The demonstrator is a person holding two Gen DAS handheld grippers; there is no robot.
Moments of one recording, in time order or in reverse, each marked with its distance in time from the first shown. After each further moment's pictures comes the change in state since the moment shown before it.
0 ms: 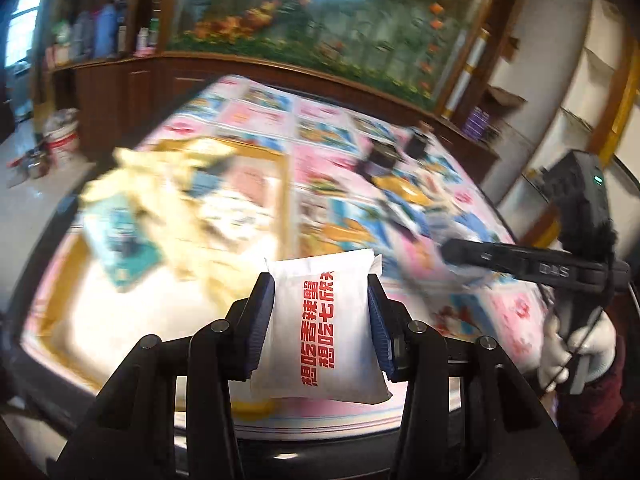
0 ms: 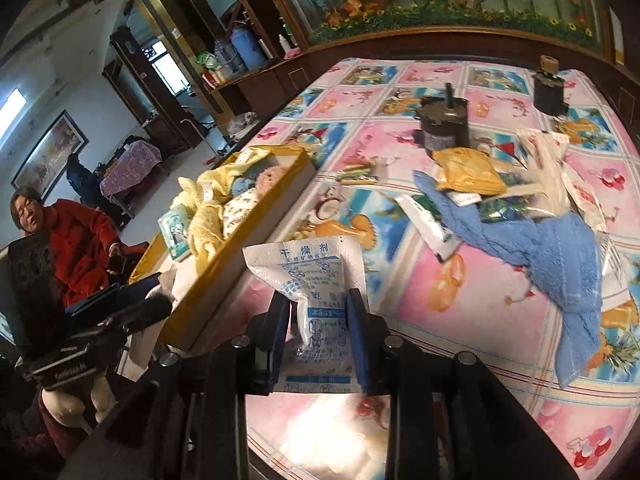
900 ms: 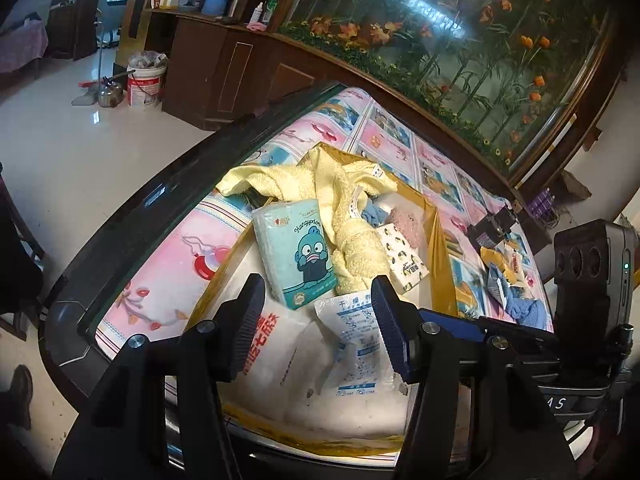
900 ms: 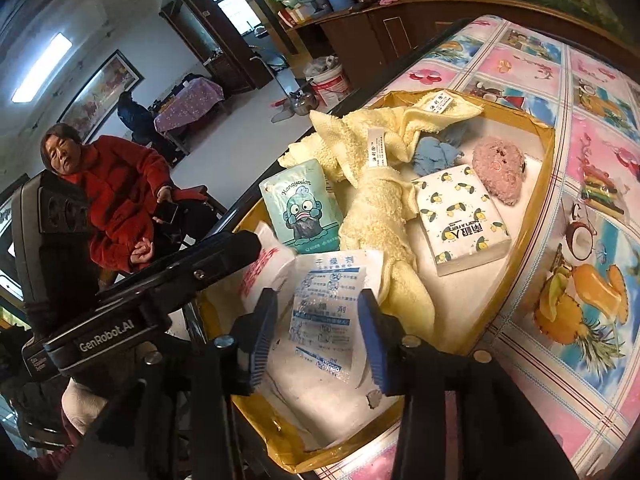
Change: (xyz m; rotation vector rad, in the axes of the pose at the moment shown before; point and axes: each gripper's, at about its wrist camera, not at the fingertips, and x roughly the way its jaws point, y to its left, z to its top) left arm -0.021 0.131 0.005 -0.316 -0.039 0.115; right arm 0.144 0.129 0.025 -0.119 0.179 0.179
